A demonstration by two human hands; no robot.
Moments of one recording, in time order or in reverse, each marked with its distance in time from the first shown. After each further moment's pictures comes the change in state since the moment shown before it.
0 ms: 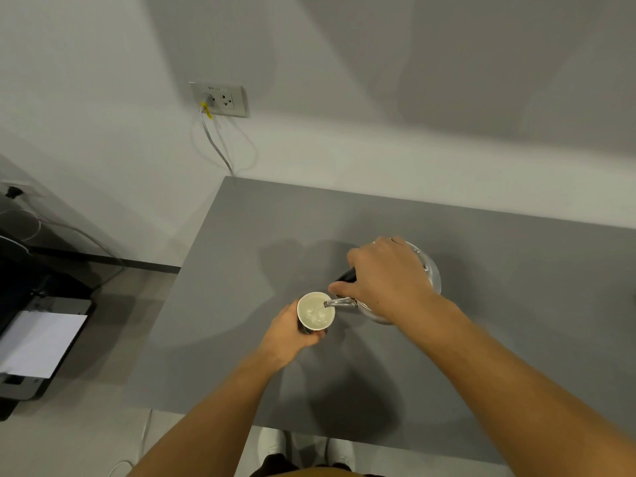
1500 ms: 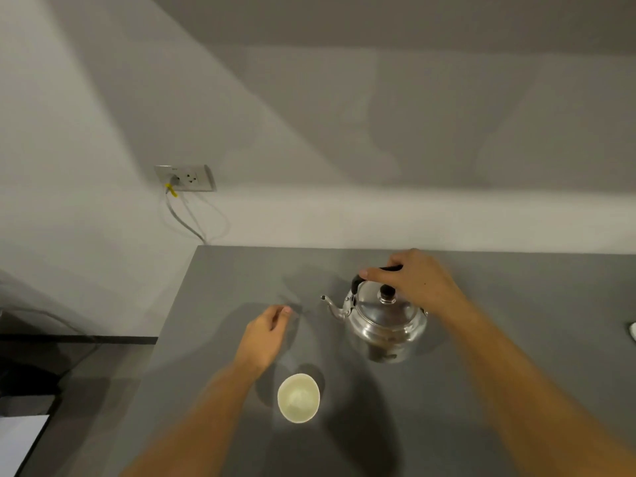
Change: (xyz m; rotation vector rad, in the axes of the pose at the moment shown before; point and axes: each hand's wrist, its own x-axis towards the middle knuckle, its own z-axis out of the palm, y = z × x) left_hand 0.098 0.077 -0.050 0.133 0.151 -0.010; right_hand 0.060 0.137 0.004 0.764 -0.048 0.519
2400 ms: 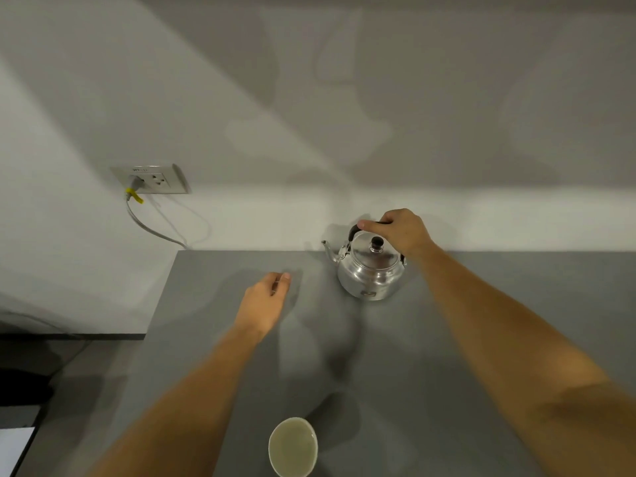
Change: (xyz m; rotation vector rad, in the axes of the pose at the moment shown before) left_hand 0.116 0.045 0.002 0.050 -0.001 0.004; right_hand 0.201 0.041 0.025 0.168 0.083 0.088
